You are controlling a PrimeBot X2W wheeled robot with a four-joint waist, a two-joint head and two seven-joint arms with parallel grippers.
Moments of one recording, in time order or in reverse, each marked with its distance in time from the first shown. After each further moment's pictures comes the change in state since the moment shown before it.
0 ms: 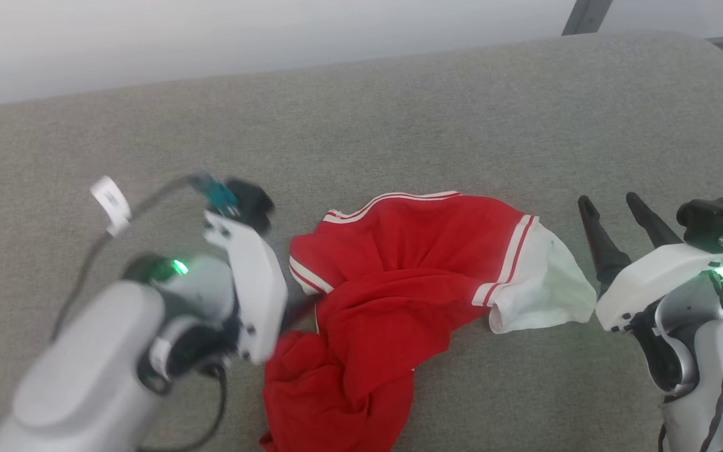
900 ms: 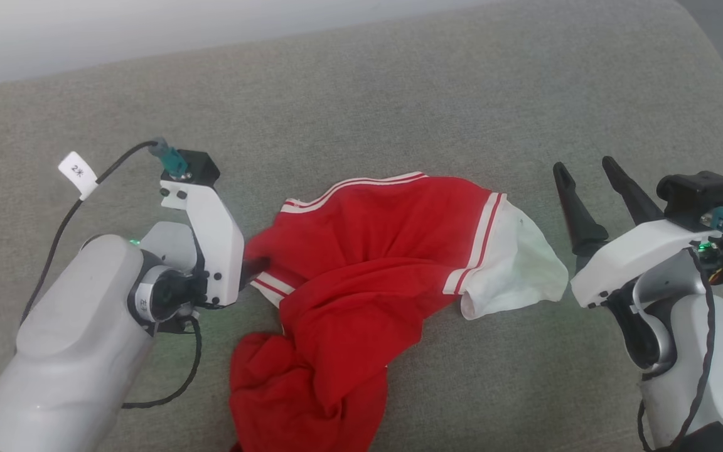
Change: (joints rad) left arm -0.187 -0.049 0.018 0.444 0.029 -0.034 -0.055; right arm -0.072 0.020 0.064 0.013 0.008 0.000 -0.076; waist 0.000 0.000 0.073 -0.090
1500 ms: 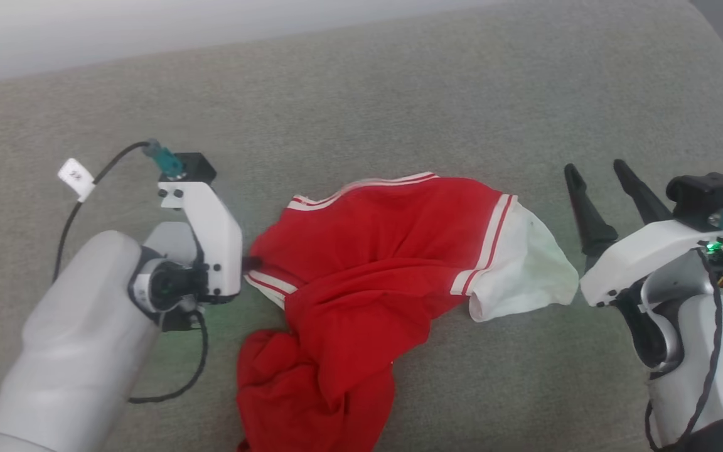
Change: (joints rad) left arm -0.033 -0.059 0.037 0.155 -0.082 -0.027 0.007; right arm -0.004 -0.005 -0.022 0.026 -0.010 0.000 -0.005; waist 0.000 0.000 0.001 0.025
